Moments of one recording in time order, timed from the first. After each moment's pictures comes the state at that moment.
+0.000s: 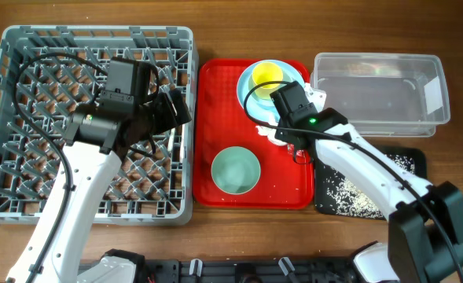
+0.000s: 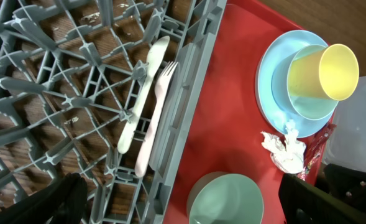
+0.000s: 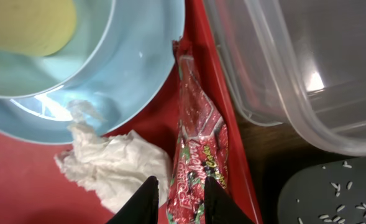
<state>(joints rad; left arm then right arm) -0.24 1.34 1.26 -0.98 0.06 -0.59 0.48 1.63 1.03 -0.65 0.30 0.75</state>
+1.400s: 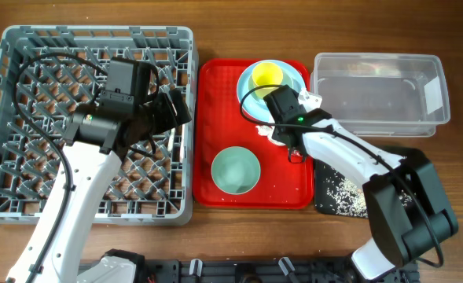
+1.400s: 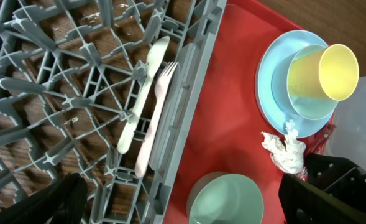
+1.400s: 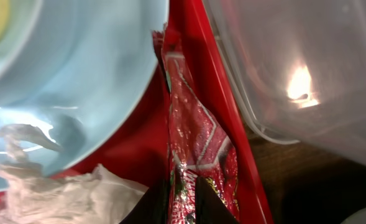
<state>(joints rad) -0.24 1.34 1.26 -0.98 0.06 -0.59 0.48 1.76 1.00 -0.54 0.35 0.78</state>
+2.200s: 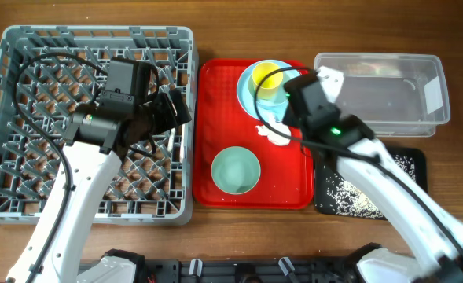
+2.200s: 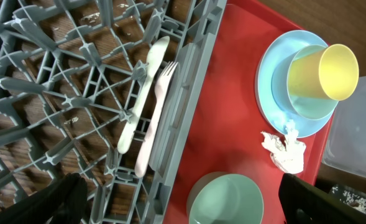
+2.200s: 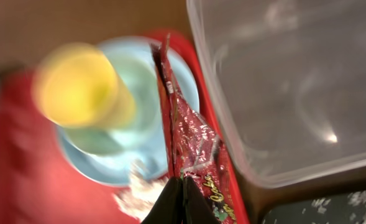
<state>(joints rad) -0.24 1.34 1.26 -0.98 0.06 -0.59 0.48 1.39 1.05 -0.58 0.41 0.68</state>
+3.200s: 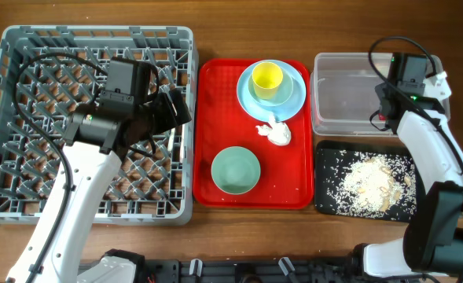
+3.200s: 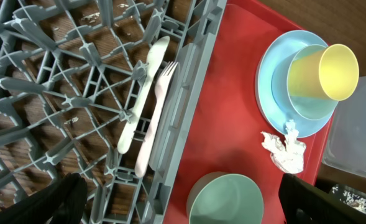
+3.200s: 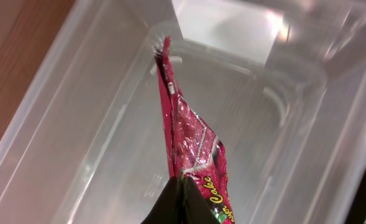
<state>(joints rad) -0.24 1.34 1.26 -0.98 0.06 -0.59 -0.14 1.63 1.06 -0.40 0.38 0.99</state>
